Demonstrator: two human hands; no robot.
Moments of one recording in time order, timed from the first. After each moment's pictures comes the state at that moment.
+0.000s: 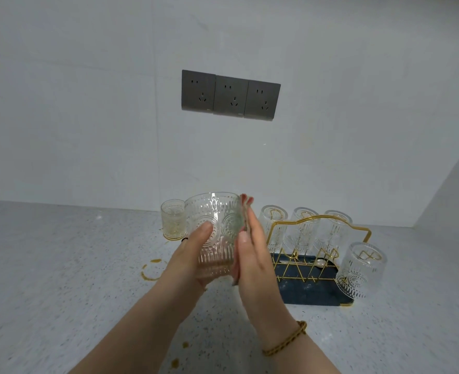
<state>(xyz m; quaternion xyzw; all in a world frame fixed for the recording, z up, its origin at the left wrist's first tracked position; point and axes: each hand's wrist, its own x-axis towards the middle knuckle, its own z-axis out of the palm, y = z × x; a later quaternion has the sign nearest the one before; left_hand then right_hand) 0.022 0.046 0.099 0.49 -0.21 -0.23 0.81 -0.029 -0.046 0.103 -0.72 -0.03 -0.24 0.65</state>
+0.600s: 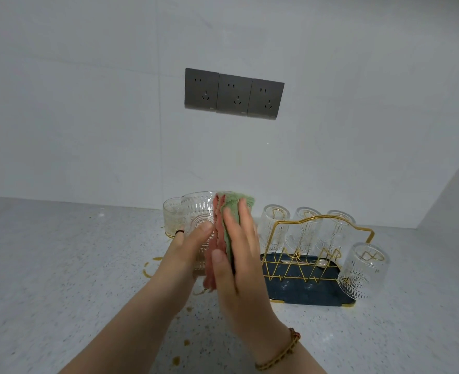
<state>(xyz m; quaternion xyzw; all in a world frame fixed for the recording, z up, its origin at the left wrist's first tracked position) 0.034 0.052 0.091 0.58 -0.18 -0.18 0.77 -0.022 -0.031 0.086 -0.83 -0.09 -0.36 0.42</state>
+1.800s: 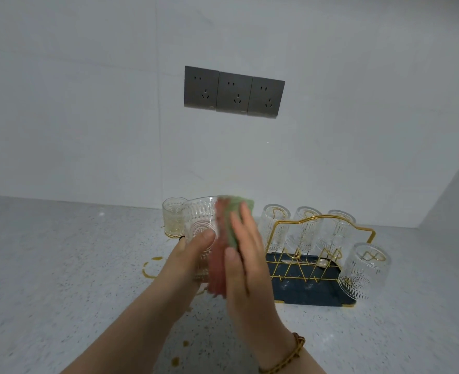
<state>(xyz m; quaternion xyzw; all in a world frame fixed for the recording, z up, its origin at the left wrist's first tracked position) 0.029 0.050 0.091 0.53 -0.25 -0.22 0.78 -0.026 -0.033 0.089 -0.80 -0.09 -0.37 0.46</state>
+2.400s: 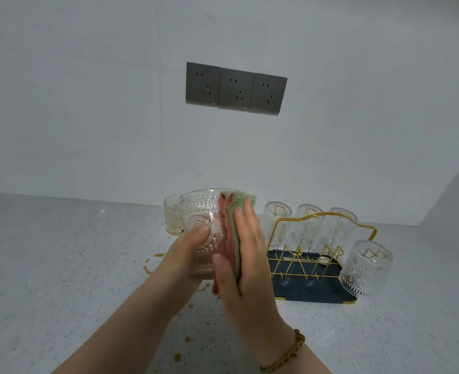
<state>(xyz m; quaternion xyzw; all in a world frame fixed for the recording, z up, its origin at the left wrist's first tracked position) 0.030 0.056 0.095 0.49 -0.32 -0.23 0.78 -0.027 -0.032 0.083 -0.81 -0.11 -0.38 0.42</state>
